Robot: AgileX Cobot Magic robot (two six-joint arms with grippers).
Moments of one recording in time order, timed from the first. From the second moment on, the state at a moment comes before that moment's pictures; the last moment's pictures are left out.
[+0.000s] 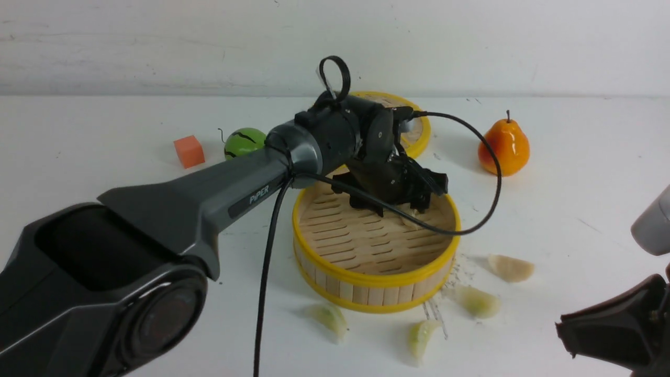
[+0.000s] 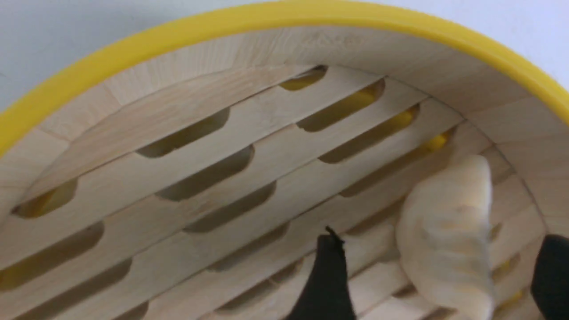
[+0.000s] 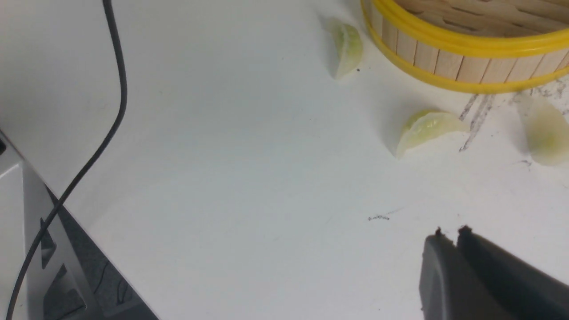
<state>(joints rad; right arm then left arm) 0.25 0.90 -0.77 0.62 0.92 -0.58 -0.62 2.36 -2.16 -0.06 0.80 -0.40</state>
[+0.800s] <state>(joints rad) 0.25 0.90 -0.77 0.65 0.92 -0.58 -0.62 1.65 -1.75 0.00 1.24 -0.16</state>
